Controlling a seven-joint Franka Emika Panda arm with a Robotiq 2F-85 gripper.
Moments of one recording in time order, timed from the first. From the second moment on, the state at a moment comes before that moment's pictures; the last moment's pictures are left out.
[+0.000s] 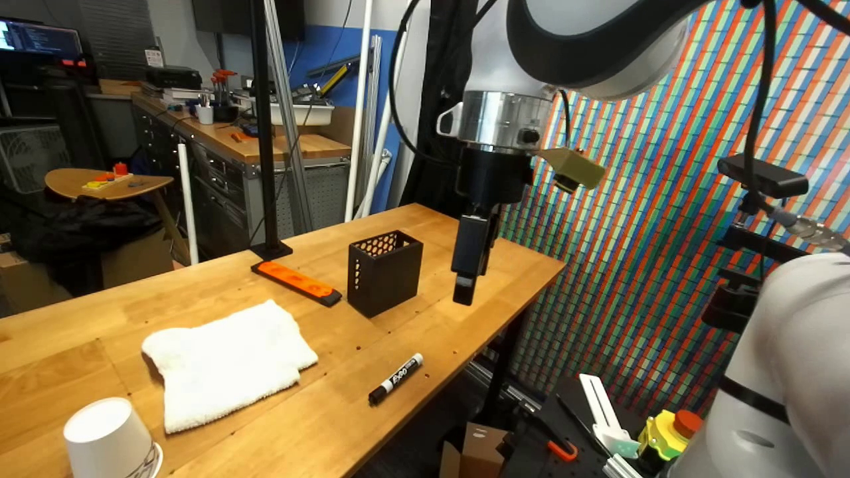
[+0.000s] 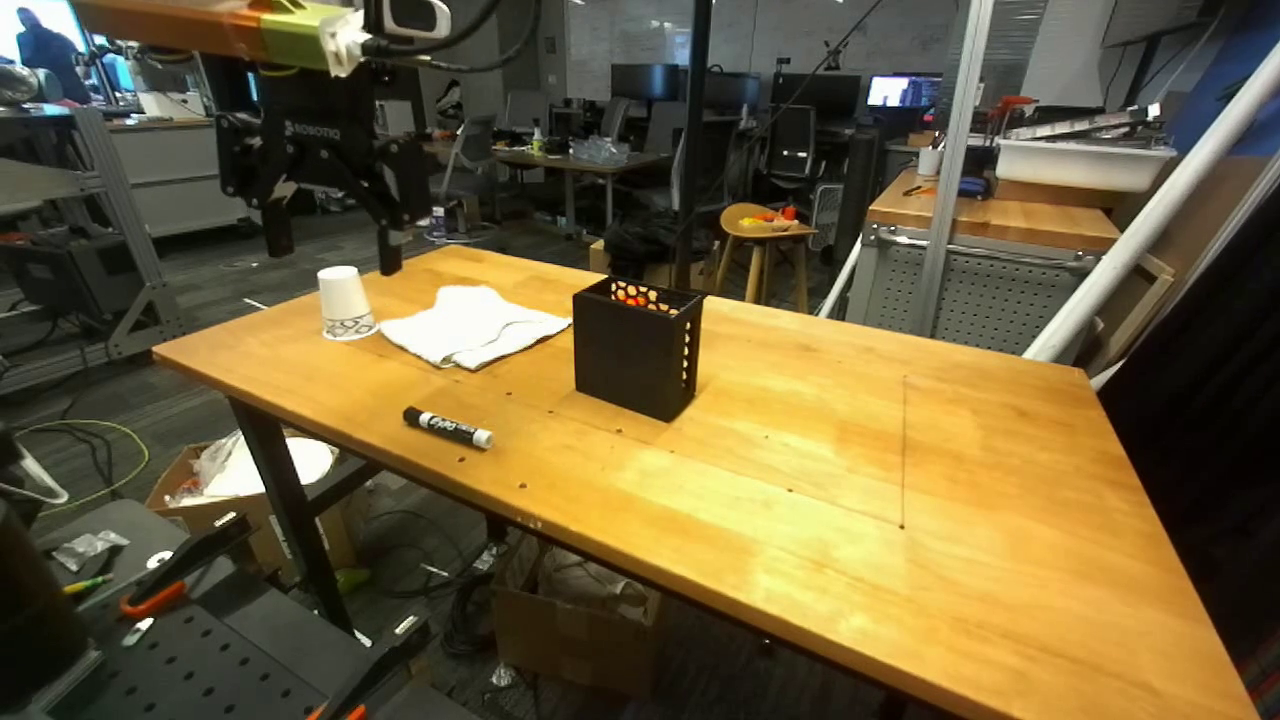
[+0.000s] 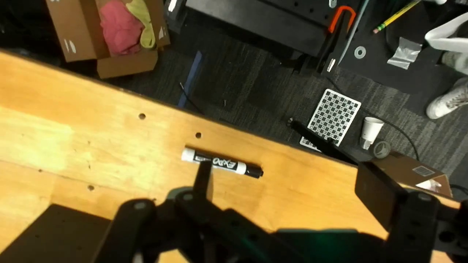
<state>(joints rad) 0.11 -0.69 -0.06 -2.75 0.02 2.01 -0.34</state>
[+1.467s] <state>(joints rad) 0.23 0.16 0.17 -2.11 -0.19 2.43 -0.44</state>
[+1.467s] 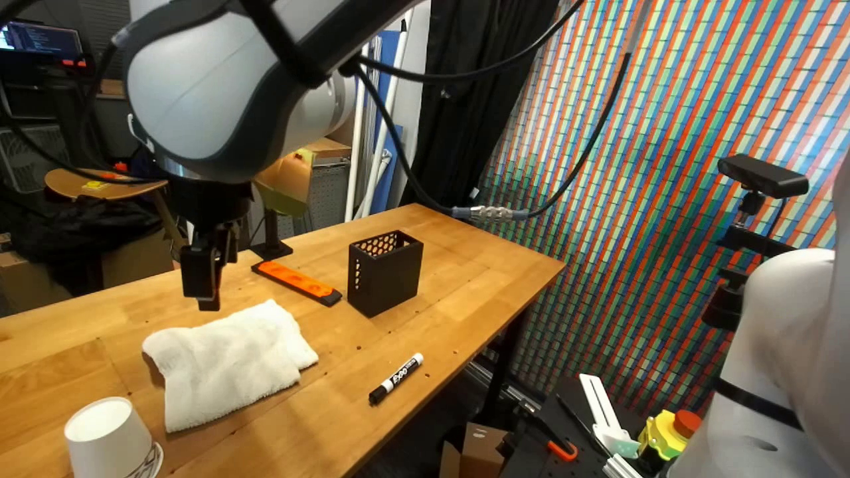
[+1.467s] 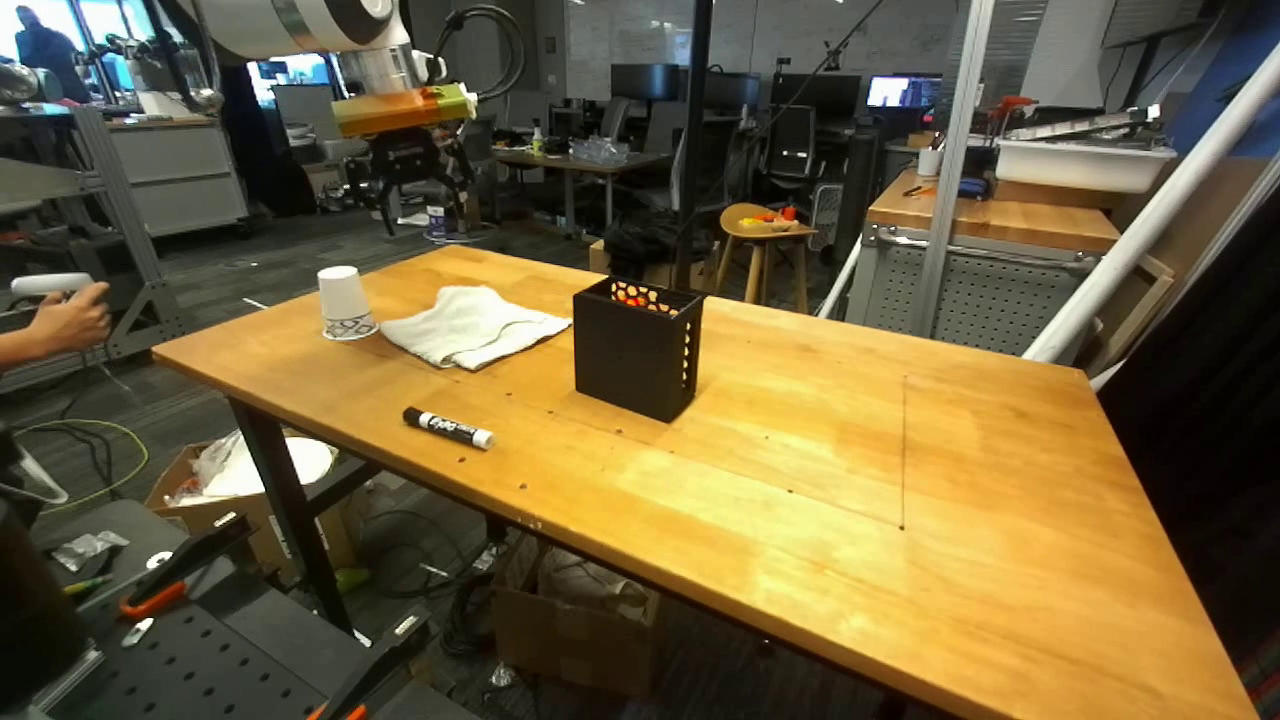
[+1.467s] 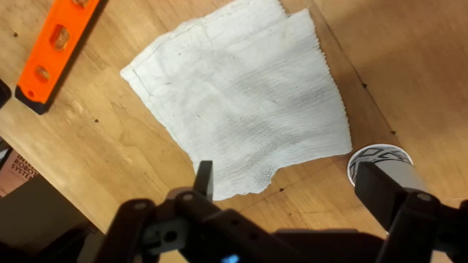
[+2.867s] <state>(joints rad) 0.07 0.56 0.24 -1.97 -0.26 2.50 -0.62</state>
